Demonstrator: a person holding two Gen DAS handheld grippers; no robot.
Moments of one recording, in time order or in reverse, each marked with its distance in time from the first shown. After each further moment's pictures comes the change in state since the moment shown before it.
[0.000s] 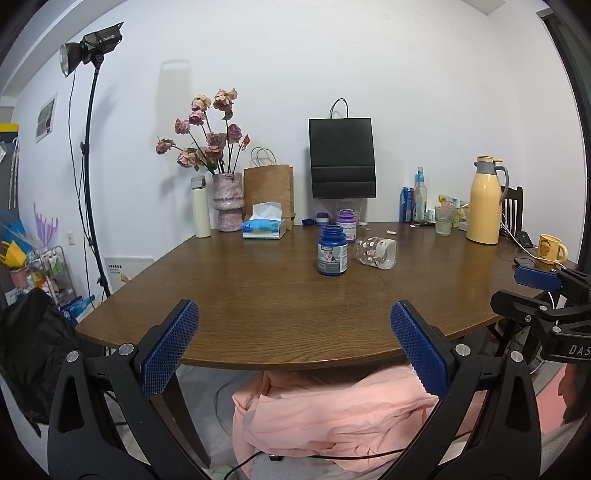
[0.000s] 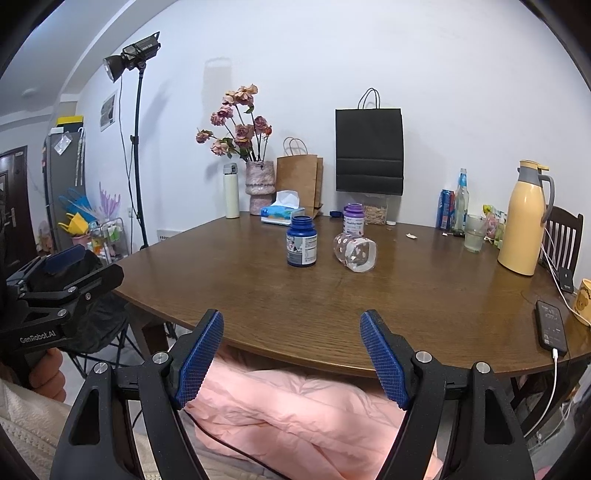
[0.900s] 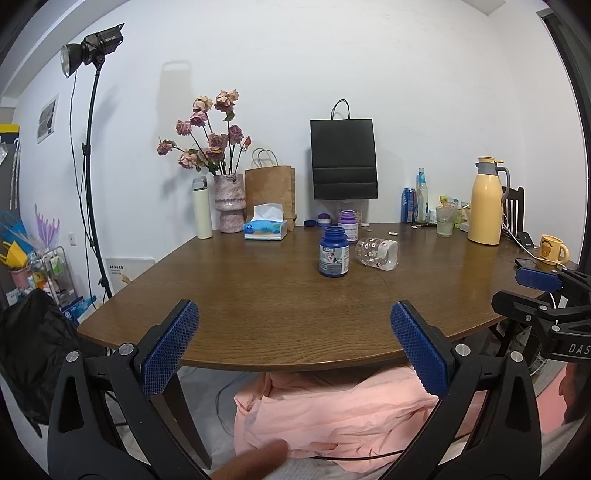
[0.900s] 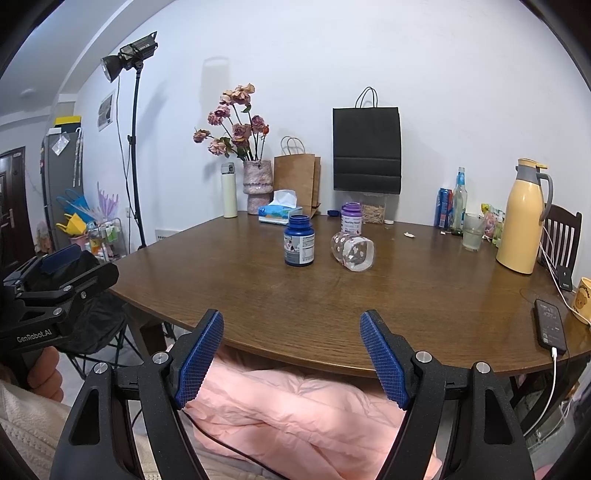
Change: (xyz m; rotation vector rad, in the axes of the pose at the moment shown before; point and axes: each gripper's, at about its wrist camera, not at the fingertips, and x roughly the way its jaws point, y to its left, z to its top) left arm -0.001 0.001 0.001 -0.003 -0.004 0.007; right arm 0.002 -0.003 0.000 0.006 0.004 -0.004
